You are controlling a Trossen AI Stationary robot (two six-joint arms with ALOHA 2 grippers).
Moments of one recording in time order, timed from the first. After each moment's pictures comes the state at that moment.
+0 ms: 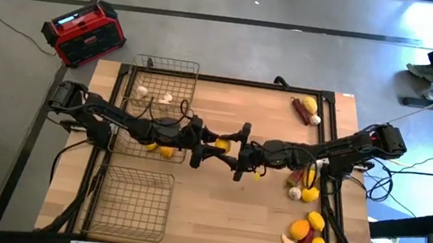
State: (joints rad) left arm -0.07 1.53 0.73 0.74 -0.16 -0.59; right arm 0.21 1.49 0.84 0.54 0.32 -0.58
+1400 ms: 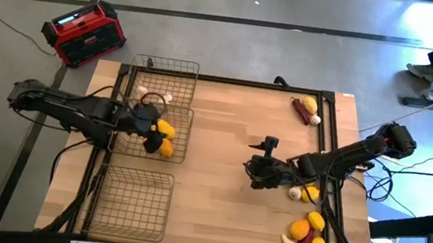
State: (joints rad) left arm -0.07 0.90 0.73 -0.77 -0.35 -0.69; right arm 0.38 1.38 0.84 -0.32 0.69 0.09
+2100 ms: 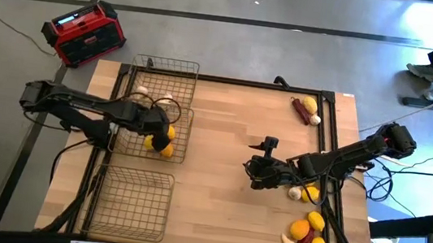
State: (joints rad) left arm 0.06 1.18 0.73 -0.89 -0.32 -0.78; right arm 0.38 1.38 0.84 -0.32 0.68 0.09
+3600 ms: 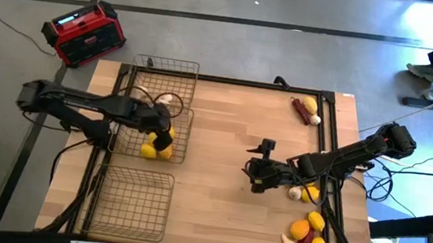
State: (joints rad) left arm 0.05 1.14 0.81 -0.87 -0.28 -0.68; right arm 0.38 1.38 0.84 -0.30 0.58 0.10
